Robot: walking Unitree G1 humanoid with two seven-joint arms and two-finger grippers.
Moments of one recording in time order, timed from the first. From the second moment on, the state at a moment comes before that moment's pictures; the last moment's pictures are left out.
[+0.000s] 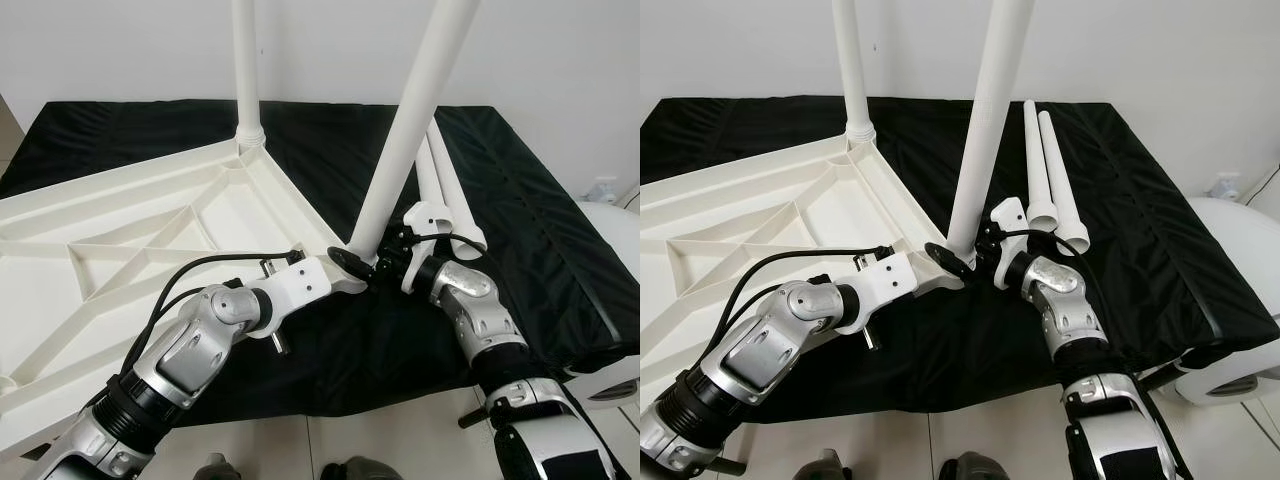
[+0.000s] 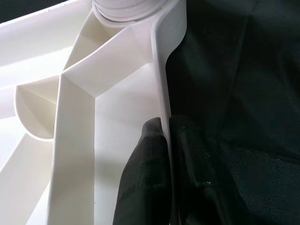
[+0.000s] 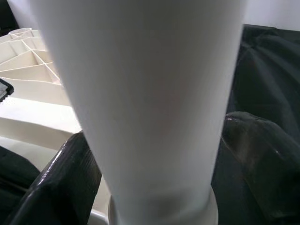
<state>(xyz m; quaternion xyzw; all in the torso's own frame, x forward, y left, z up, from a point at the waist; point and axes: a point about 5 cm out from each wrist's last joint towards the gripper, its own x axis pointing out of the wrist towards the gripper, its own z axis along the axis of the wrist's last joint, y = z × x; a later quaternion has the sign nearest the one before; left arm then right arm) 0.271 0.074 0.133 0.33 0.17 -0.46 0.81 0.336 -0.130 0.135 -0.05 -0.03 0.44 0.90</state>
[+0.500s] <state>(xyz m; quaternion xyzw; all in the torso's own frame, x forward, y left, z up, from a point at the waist) 0.270 0.072 0.133 0.33 0.17 -0.47 0.81 0.339 -0.125 0.133 -0.05 -0.04 0.44 0.90</state>
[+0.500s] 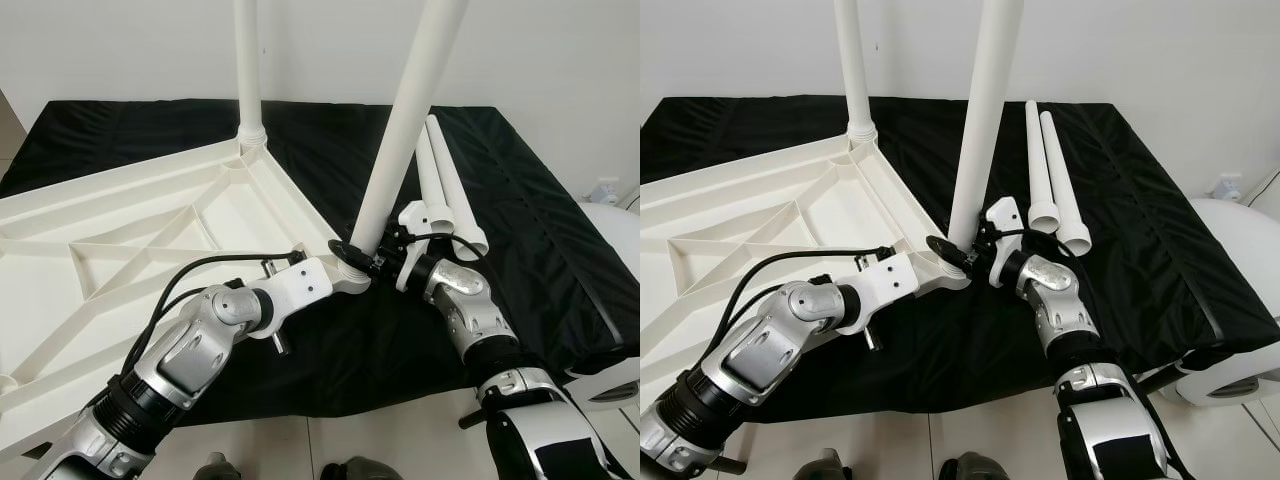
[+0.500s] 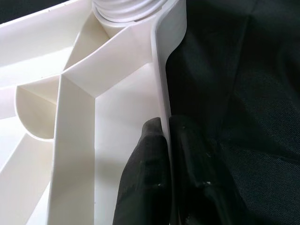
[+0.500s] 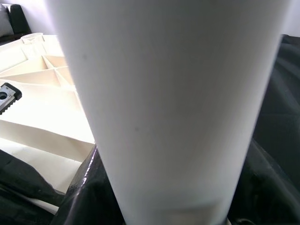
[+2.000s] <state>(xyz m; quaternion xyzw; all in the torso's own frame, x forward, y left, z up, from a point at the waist) 0.271 0.076 0.134 0.33 0.17 -0.45 0.81 0.309 -0.074 0.133 0.03 -0.06 0.13 0.99</state>
